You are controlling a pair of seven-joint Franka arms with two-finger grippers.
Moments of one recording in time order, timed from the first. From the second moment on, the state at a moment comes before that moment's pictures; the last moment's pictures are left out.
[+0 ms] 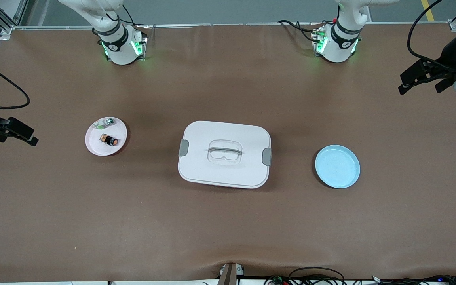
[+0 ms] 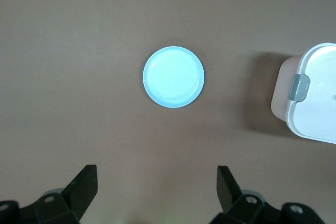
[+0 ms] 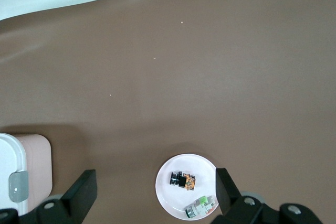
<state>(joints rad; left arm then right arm) -0.02 -0.07 -0.07 -1.54 -0.03 1.51 -0.16 -0.18 0.10 0.14 -1.55 0.05 1.79 0.11</state>
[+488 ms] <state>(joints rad) -0.03 -0.07 -0.08 -1.54 -0.03 1.51 -0.16 -0.18 0.10 0.14 -1.53 0.05 1.76 0.11</state>
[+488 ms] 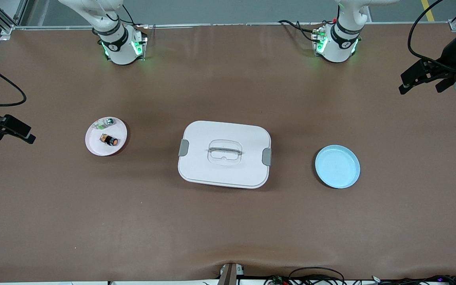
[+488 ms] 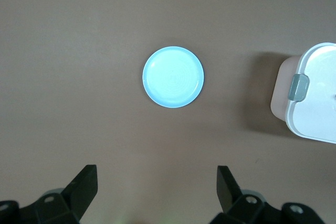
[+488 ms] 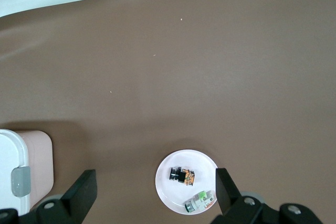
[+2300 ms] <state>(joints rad) -0.03 -0.07 -0.08 -1.54 -0.03 1.48 -0.16 0.11 0.11 -0.18 -1.47 0.01 1.57 0.00</state>
